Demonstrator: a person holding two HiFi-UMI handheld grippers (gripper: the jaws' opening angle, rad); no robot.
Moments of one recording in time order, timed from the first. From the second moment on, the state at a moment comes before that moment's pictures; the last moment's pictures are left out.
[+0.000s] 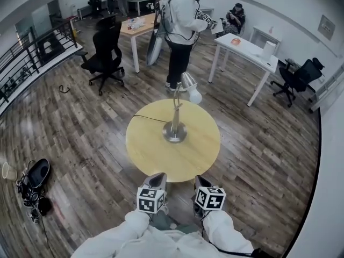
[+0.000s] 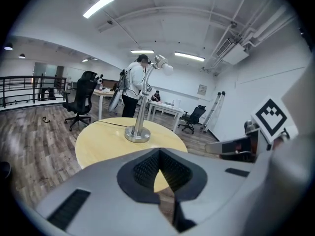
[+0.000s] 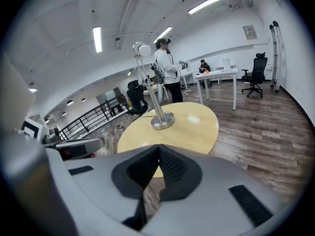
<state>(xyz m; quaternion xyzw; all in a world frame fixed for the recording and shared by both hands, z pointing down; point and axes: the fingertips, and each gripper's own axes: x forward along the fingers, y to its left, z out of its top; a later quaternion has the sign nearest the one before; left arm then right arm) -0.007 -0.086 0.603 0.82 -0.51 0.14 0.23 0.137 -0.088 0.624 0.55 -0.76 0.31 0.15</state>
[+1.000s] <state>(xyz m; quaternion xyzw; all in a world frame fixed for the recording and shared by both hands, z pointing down) -0.027 0.017 0.567 0.83 -0.50 0.12 0.22 0.090 -0.005 0.565 0.58 -0.77 0.22 0.13</state>
